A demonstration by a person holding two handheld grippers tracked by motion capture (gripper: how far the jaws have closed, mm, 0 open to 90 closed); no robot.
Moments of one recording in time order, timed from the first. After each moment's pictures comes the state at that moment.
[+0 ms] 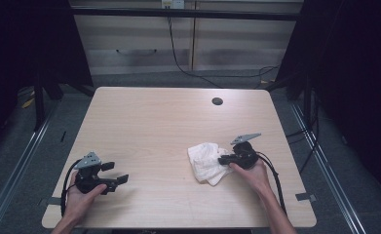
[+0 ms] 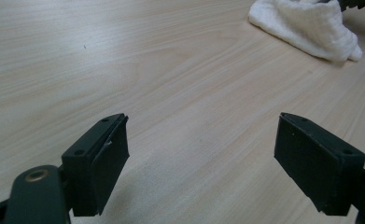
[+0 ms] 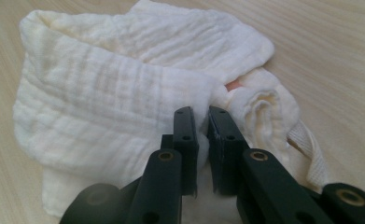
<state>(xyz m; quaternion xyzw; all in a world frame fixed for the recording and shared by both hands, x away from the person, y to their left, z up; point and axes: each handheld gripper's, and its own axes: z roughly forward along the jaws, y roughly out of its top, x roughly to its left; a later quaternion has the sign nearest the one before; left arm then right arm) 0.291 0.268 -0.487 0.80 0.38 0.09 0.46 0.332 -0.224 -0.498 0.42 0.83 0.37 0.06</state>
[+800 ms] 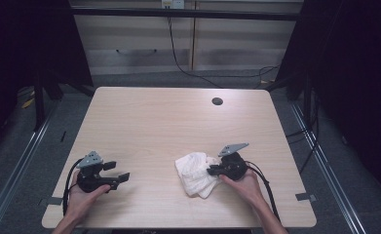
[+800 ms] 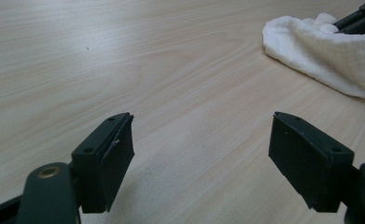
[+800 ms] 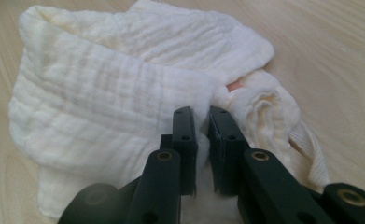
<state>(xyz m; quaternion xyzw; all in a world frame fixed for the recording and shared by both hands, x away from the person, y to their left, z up) 0.293 0.264 -0.487 0.80 0.38 0.09 0.45 0.303 -0.184 -0.497 0.36 0.85 0.37 0.06</state>
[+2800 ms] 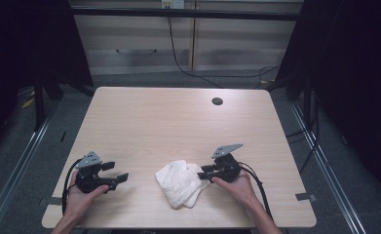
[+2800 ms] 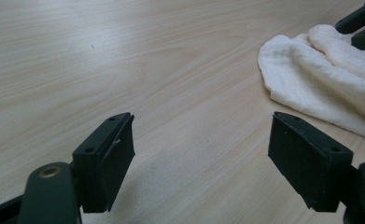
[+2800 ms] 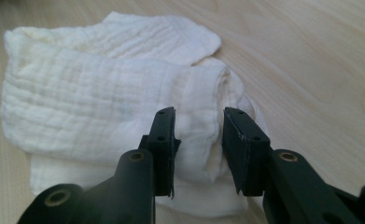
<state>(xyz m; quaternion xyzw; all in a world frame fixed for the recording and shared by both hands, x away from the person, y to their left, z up) 0.292 0.267 -0.487 0.80 0.38 0.10 0.45 0.299 -0.164 -0.494 0.34 0.86 0.39 0.02</state>
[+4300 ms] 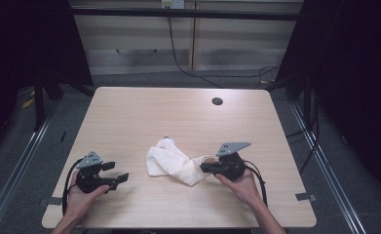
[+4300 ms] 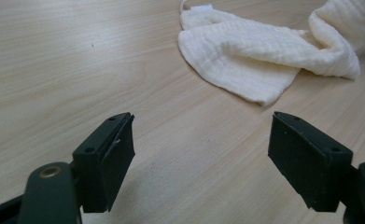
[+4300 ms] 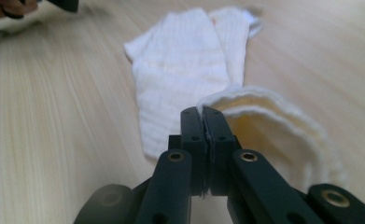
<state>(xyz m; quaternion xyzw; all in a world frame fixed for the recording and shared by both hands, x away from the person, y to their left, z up) 0.292 0.265 -0.488 0.80 0.38 0.09 0.45 0.287 -0.171 -0.467 0.32 0.84 0.44 0.06</state>
